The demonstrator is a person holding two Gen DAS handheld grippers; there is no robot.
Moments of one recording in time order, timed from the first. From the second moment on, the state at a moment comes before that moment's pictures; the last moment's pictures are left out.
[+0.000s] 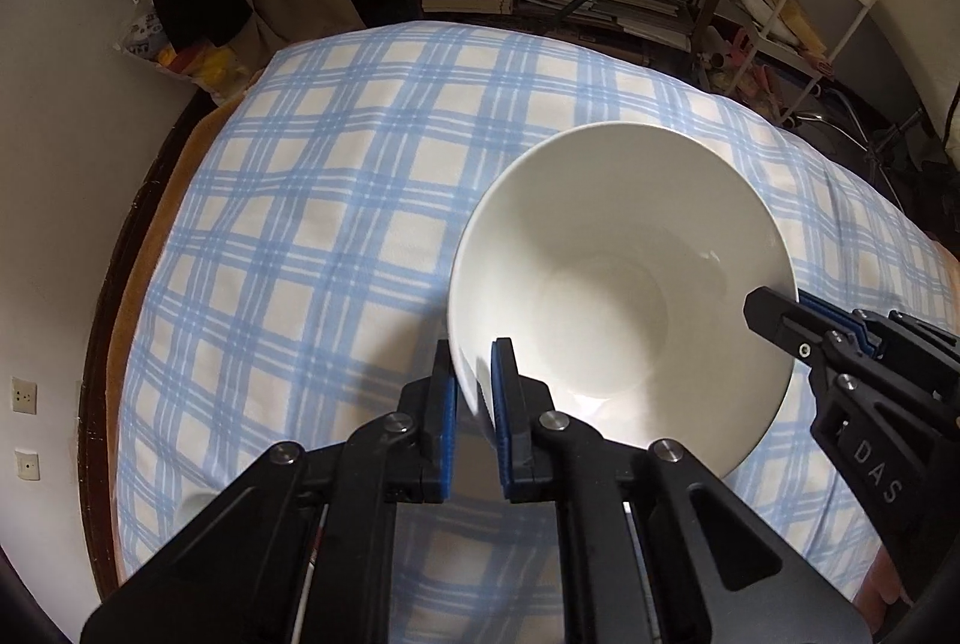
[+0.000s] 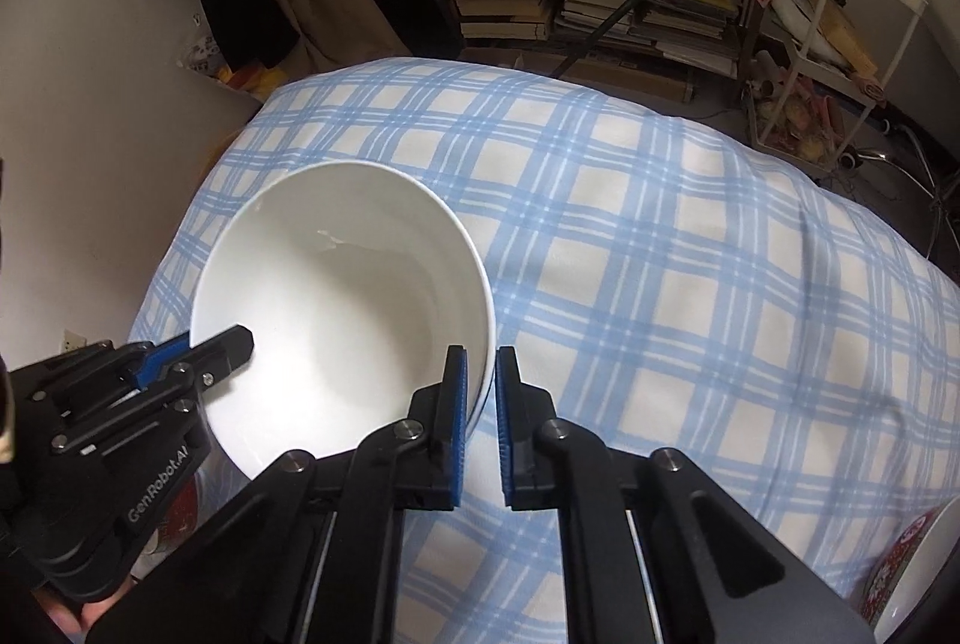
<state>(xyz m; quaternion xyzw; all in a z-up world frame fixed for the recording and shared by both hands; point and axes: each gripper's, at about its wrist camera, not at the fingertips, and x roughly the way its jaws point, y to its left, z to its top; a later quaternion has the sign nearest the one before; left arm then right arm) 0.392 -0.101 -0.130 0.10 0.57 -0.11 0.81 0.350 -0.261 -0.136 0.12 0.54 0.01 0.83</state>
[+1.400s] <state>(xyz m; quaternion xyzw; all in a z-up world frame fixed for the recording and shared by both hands) 0.183 -0.214 -0.118 0.13 0.58 -0.22 0.77 0.119 -0.366 -0.104 0.14 0.53 -0.10 0.83</state>
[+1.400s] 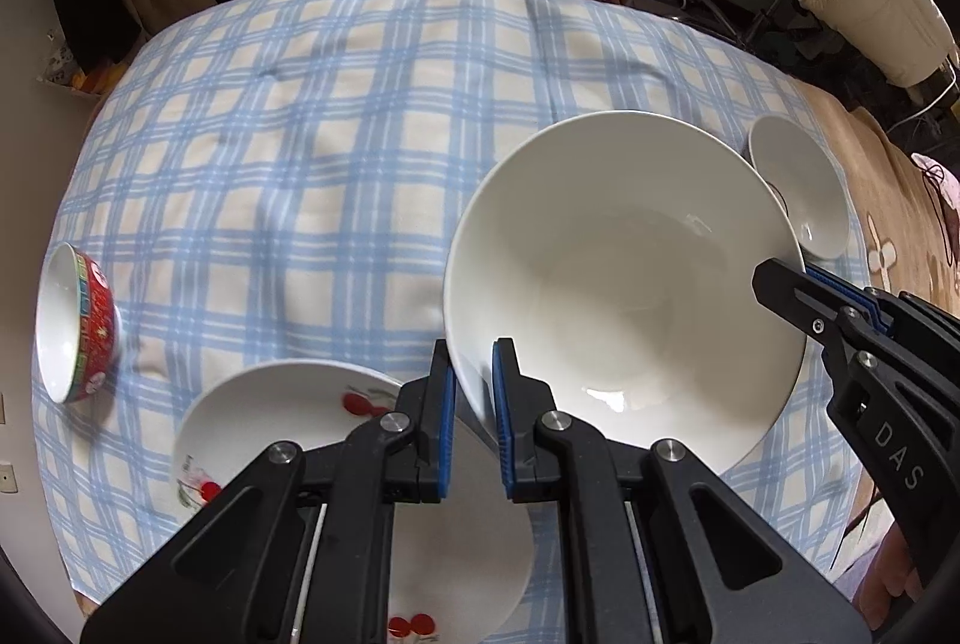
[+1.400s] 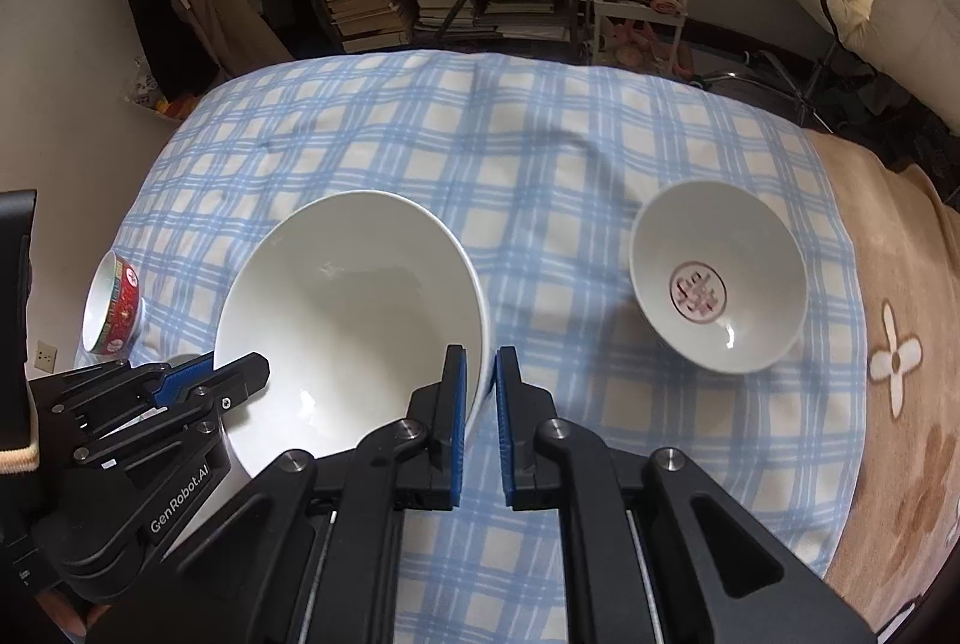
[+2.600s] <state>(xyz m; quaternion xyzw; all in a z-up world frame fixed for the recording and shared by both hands) 0.190 -0.244 -0.076 0.17 0.51 -0.18 0.82 0.083 -0.419 -0.098 0.16 0.48 -0.14 0.85</state>
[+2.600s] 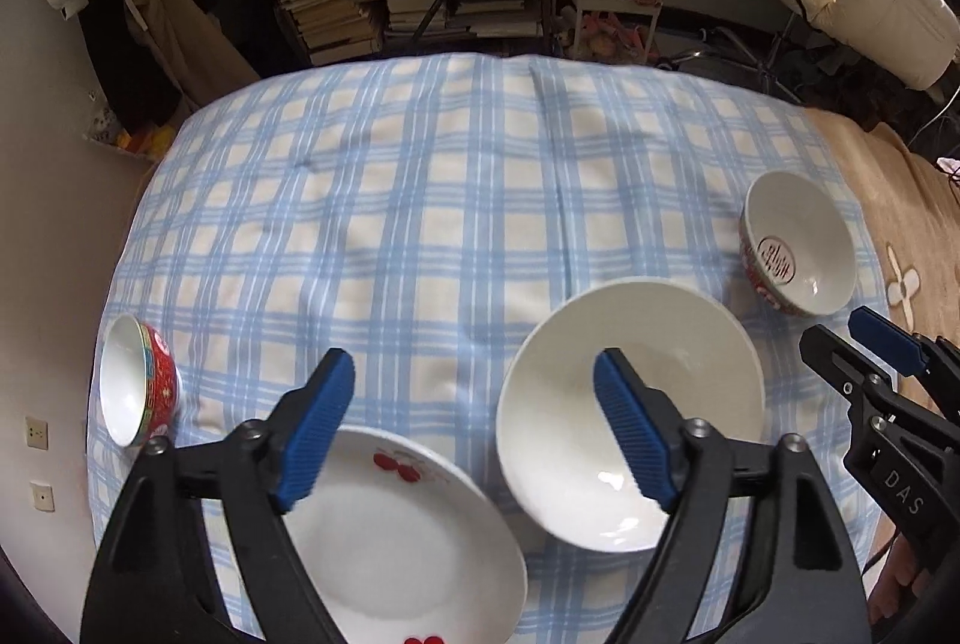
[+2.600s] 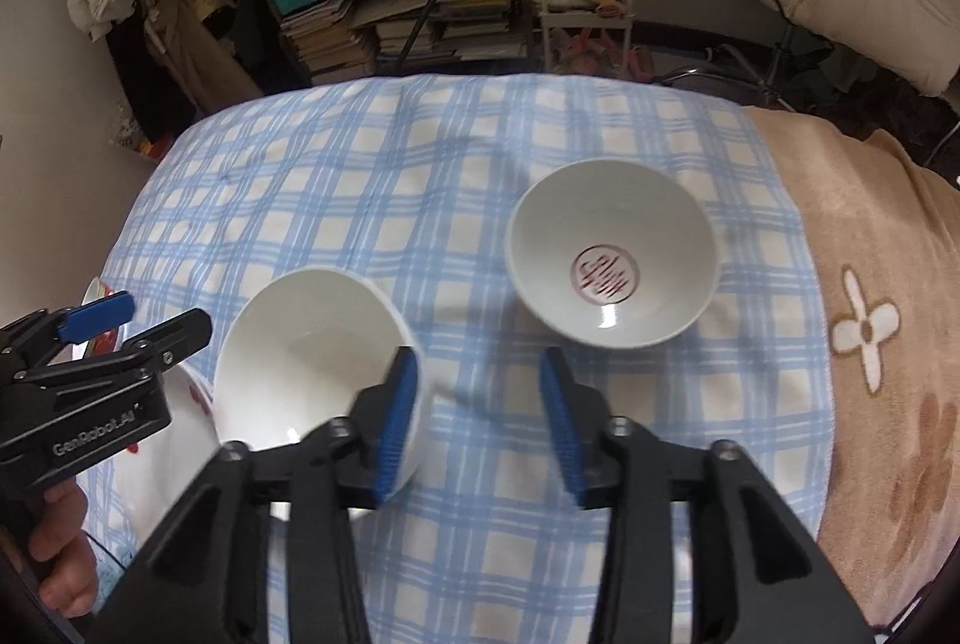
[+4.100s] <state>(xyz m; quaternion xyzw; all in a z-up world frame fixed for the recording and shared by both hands) 0.212 -0.409 -0.146 0.17 0.56 -0.33 0.74 0.093 -0.537 -0.168 0.30 0.48 -0.16 0.80</state>
